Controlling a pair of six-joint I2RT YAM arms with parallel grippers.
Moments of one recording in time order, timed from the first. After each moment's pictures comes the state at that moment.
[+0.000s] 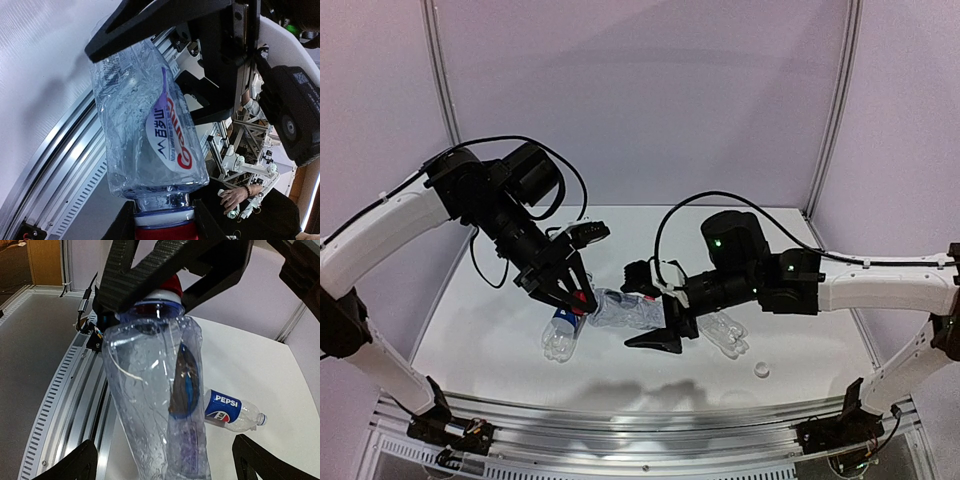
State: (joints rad) left arm -0.85 1.52 1.68 -1.31 0.78 -0.41; right arm 1.08 1.43 1.09 -0.09 -0.44 -0.39
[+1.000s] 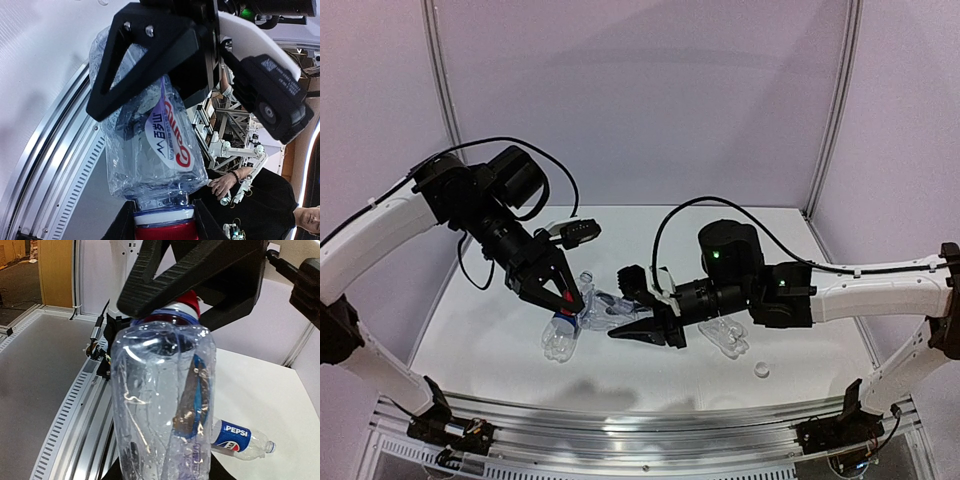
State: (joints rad) left arm -0.80 1.46 1.61 -1.29 0.94 -0.31; right arm 1.14 1.46 1.05 0.12 -0.47 -0.31
